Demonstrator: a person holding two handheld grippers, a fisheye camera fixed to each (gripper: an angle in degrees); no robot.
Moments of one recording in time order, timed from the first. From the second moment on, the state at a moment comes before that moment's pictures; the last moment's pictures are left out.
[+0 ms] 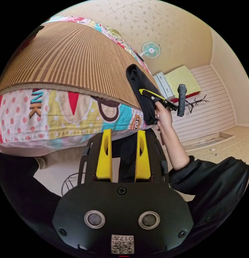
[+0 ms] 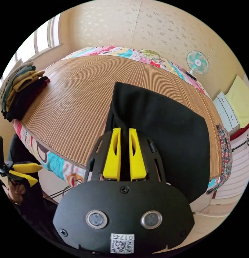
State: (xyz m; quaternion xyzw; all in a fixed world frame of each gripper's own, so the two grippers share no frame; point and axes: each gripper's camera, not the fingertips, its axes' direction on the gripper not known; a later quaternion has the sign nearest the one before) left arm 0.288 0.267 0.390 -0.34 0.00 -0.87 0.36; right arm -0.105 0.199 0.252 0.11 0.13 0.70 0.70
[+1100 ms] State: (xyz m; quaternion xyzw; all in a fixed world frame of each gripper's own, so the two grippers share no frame) left arm 0.253 0.431 0.495 -0.64 -0.24 -0.65 0.32; right arm -0.023 0.148 0.290 0.09 0.09 0.77 0.62
